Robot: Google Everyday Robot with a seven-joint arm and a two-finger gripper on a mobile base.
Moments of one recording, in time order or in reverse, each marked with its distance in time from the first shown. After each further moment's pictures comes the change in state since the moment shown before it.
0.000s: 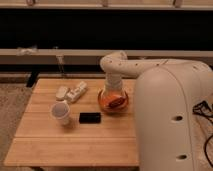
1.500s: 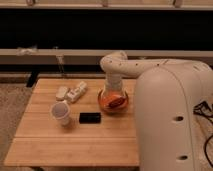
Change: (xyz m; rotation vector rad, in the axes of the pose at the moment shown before) arm -0.001 0.002 -0.006 -0.012 -0.020 -0.017
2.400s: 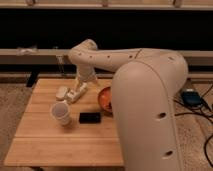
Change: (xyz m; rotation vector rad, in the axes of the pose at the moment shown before) arm -0.025 0.171 -0.057 -0.044 -0.133 -0.311
